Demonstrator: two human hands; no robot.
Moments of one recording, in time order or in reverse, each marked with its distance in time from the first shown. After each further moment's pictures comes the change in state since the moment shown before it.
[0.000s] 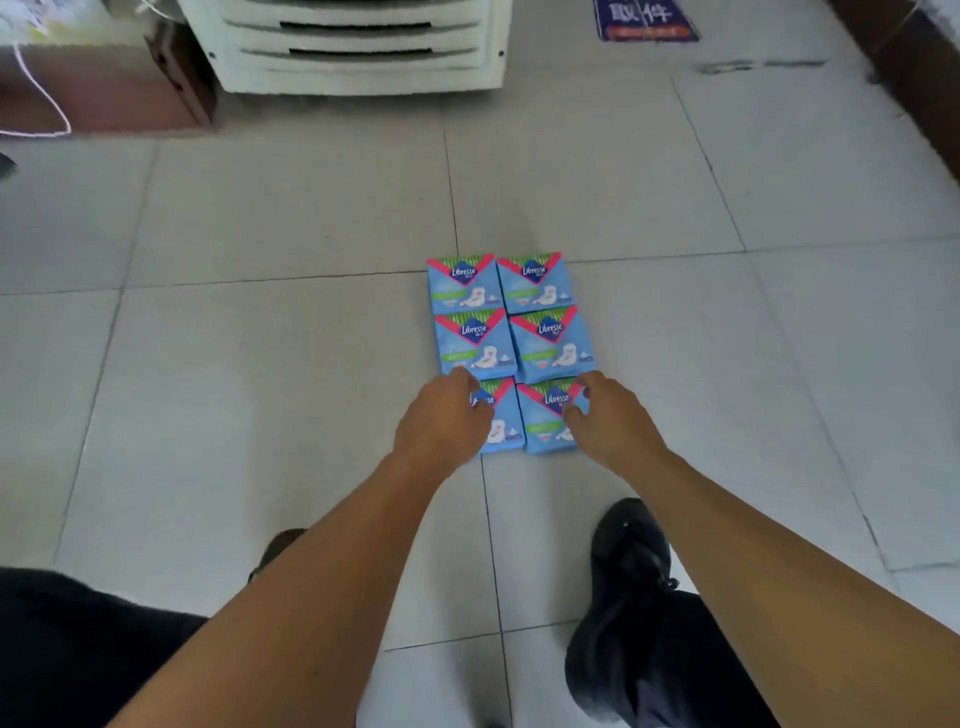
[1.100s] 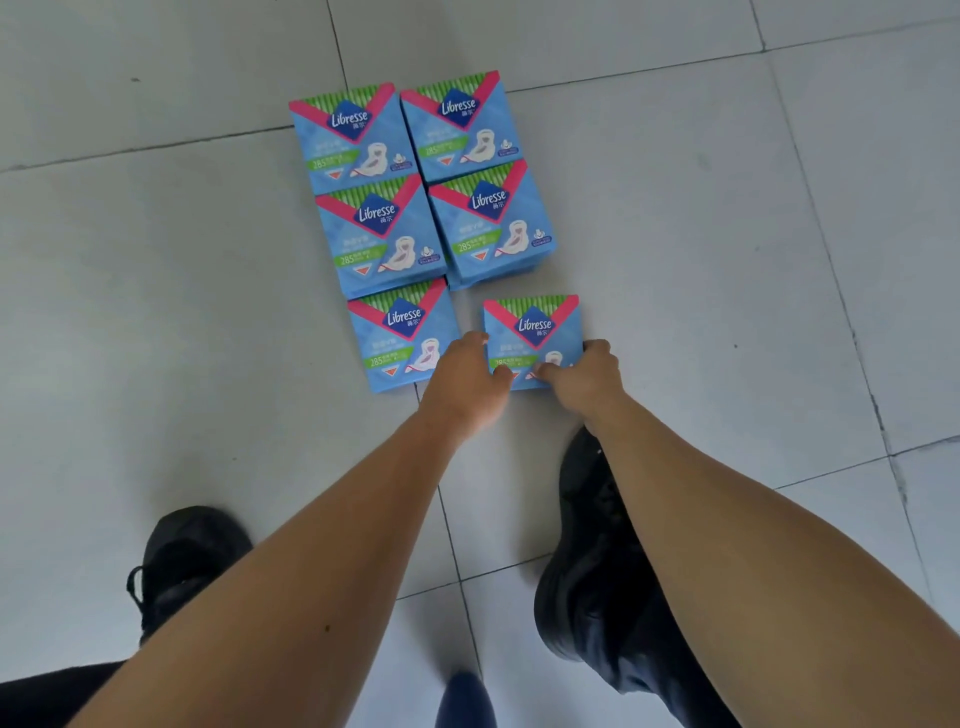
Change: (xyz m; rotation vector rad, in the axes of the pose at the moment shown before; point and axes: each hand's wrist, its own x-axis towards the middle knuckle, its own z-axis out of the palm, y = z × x) left_hand 0.060 0.000 0.164 -0.140 -0.270 -0.022; right_hand 0.078 0.139 0.115 0.454 -0.009 0.577
